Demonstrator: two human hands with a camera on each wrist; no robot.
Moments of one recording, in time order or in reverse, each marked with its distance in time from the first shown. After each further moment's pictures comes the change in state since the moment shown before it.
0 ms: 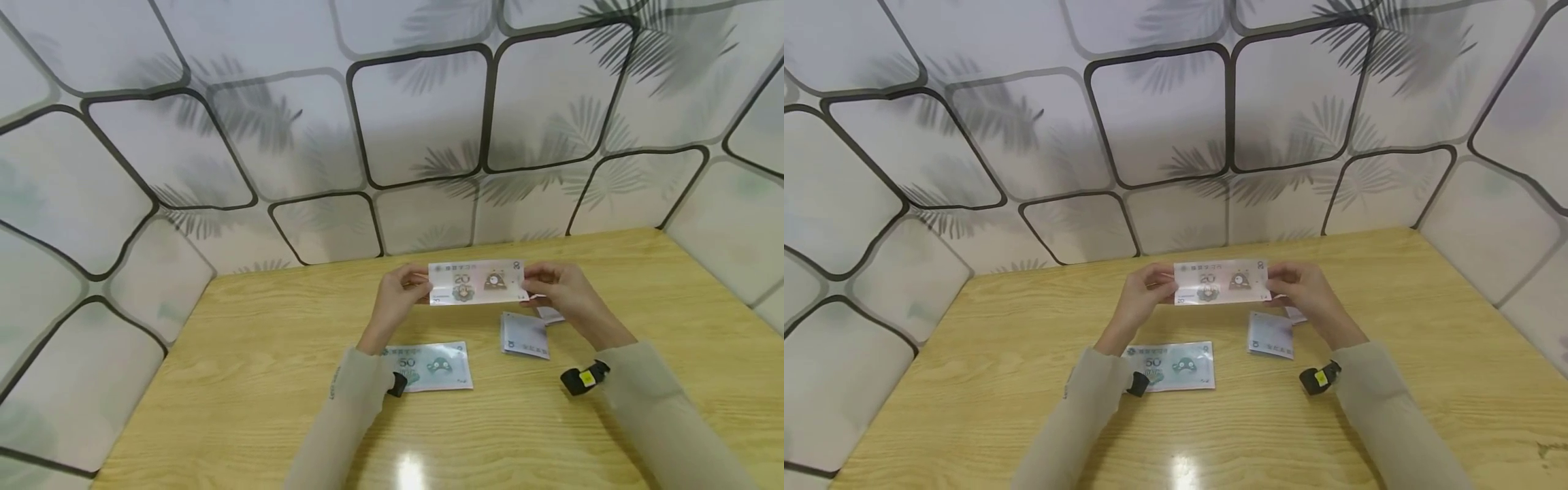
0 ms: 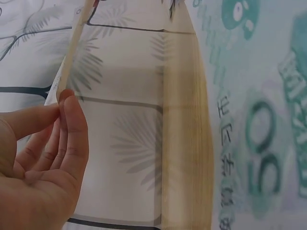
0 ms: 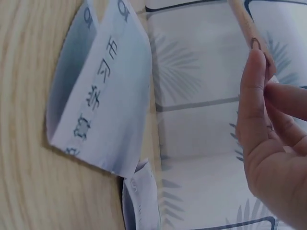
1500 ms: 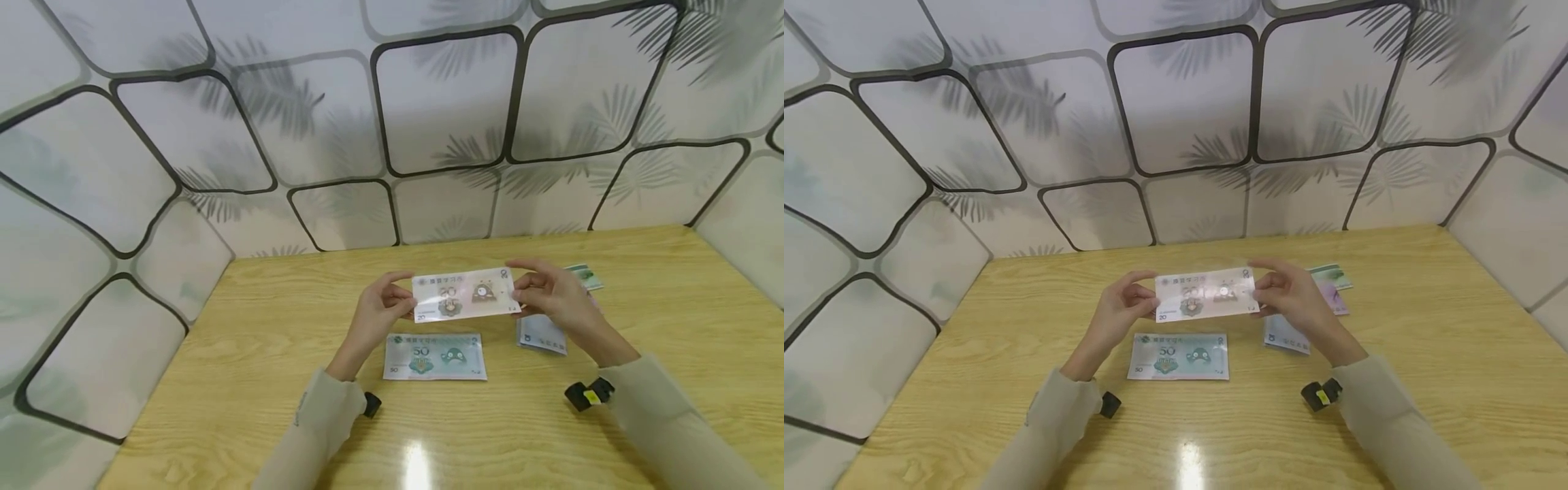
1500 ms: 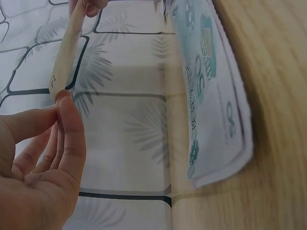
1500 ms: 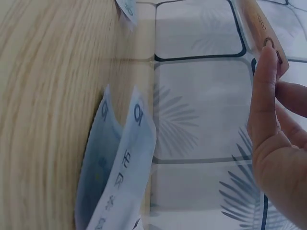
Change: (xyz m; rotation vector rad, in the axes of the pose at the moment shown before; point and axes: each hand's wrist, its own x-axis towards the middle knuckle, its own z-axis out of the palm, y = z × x) left_hand -0.054 -0.001 -0.049 0.079 -0.033 0.103; right_hand -0.015 -0.011 0.042 -0.051 -0.118 -0.187
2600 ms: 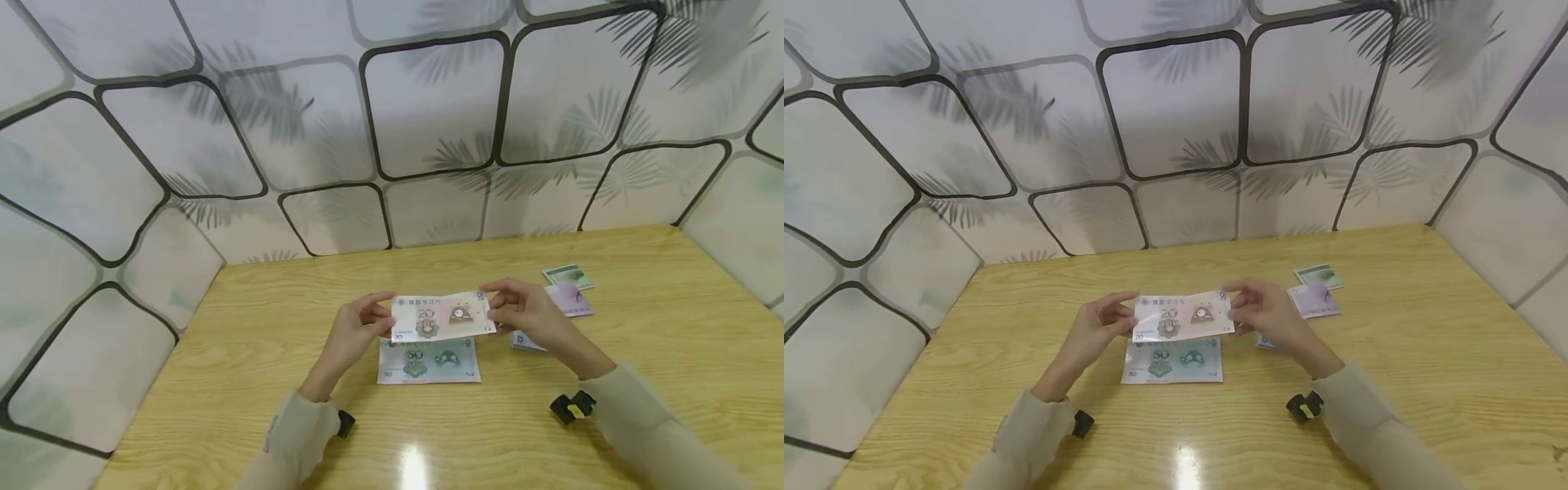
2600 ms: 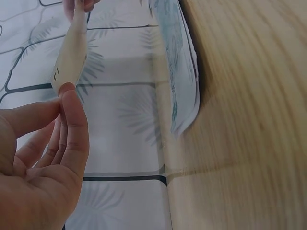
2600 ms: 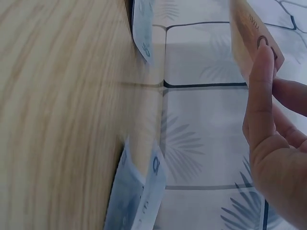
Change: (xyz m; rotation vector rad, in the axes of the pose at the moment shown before) left_hand -0.020 -0.003 -0.020 0.111 -0.036 -0.028; right_hand -0.005 0.002 0.024 0.040 -0.102 -0.001
